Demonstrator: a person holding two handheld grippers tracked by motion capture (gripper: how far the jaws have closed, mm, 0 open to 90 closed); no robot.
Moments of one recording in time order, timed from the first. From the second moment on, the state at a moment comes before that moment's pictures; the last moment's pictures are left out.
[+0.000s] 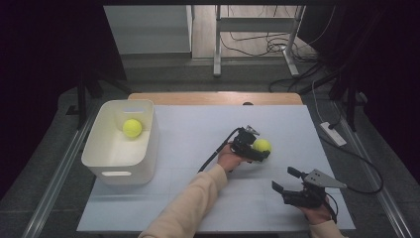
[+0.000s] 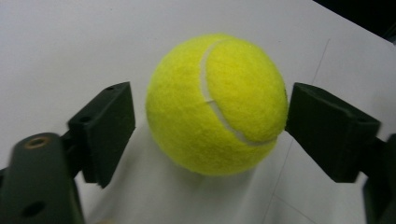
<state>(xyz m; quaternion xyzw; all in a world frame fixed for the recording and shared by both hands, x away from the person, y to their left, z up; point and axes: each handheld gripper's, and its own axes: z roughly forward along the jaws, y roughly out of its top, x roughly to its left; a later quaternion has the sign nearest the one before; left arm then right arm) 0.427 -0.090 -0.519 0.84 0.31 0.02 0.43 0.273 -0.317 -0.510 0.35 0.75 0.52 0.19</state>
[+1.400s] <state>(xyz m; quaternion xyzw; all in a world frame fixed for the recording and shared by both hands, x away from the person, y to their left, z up) 0.408 -0.052 -0.479 0.84 0.31 0.06 0.45 0.272 -0.316 -0.510 0.35 0.75 0.52 0.20</state>
